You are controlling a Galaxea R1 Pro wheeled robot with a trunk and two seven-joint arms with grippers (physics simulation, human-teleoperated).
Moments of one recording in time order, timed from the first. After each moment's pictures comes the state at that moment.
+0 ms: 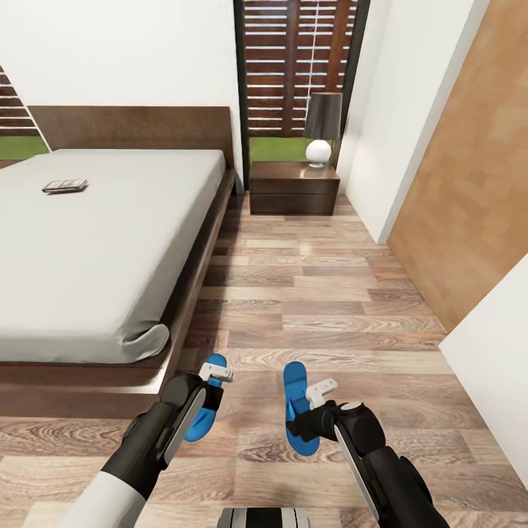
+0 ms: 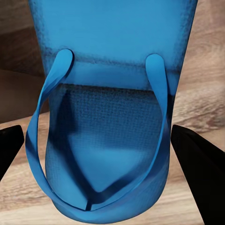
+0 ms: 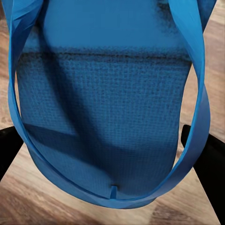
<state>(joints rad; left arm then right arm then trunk) -0.55 -0.04 -0.32 -1.17 0.14 1.04 0.20 -0.35 0.04 0.25 -1.40 0.16 0.96 0.28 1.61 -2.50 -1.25</state>
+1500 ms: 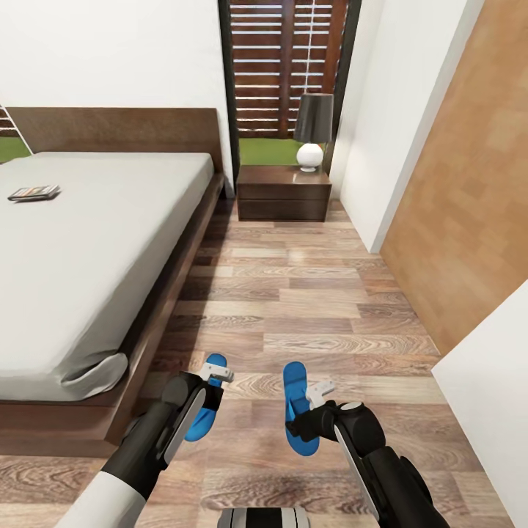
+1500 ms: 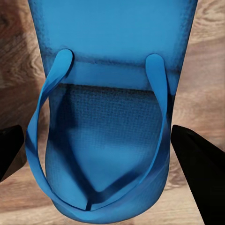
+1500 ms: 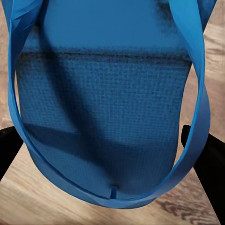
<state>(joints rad) -0.55 -0.04 -0.32 -1.17 0.14 1.04 0.20 -0.35 0.04 0.25 -1.40 0.16 0.96 0.28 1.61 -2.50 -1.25</state>
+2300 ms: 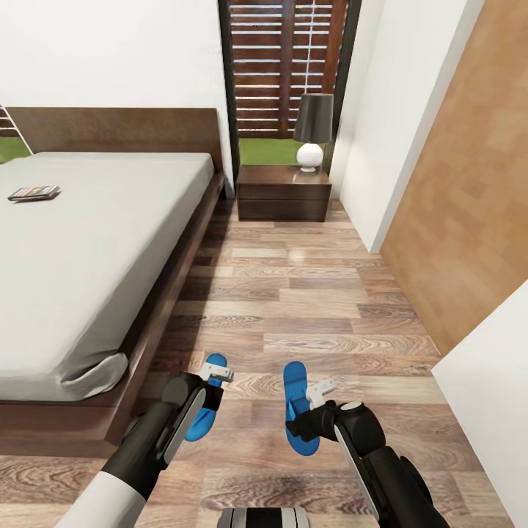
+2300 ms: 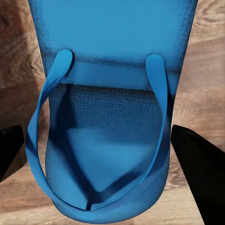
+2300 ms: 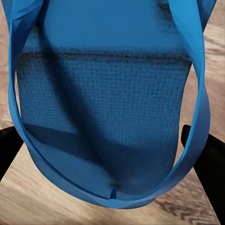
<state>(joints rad) -0.55 -0.04 -0.32 -1.17 0.14 1.04 0.20 -0.35 0.04 0.25 -1.40 0.16 0.96 0.28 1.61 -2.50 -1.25</state>
